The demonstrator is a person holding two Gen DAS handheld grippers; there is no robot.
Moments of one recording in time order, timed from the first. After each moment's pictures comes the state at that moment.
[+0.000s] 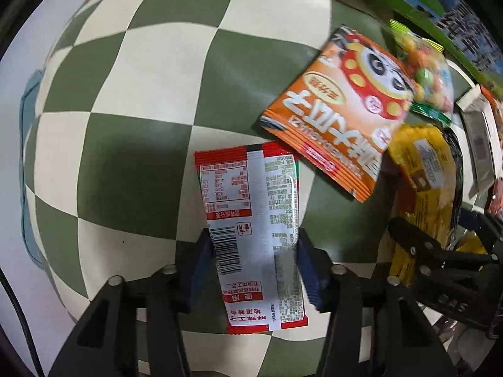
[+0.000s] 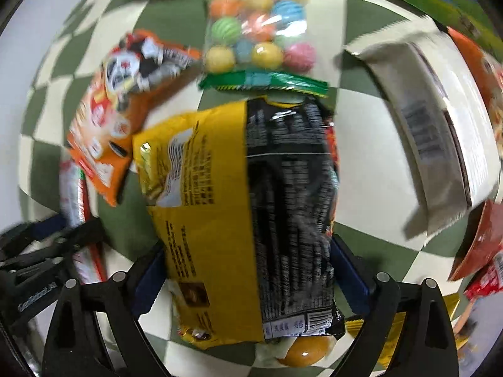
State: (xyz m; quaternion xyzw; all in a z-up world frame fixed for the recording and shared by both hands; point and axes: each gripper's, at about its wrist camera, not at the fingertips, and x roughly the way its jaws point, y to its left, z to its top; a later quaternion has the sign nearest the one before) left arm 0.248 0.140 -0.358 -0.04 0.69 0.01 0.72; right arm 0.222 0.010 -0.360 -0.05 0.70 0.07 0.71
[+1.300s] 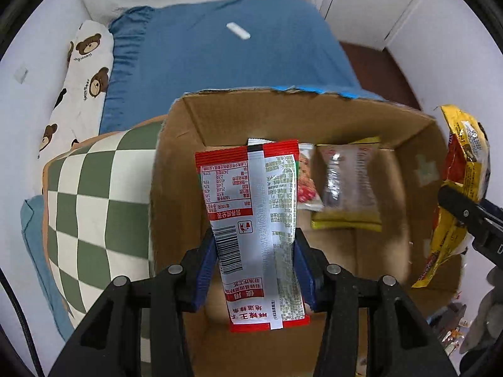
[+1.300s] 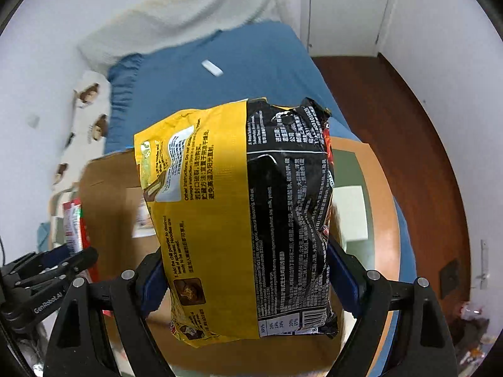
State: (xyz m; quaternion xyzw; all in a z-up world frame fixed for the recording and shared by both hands) left arm 0.549 0.088 -0.226 0.00 0.65 -0.05 0.76; right arm 0.515 -0.240 -0.122 0.06 0.60 -0.03 0.80
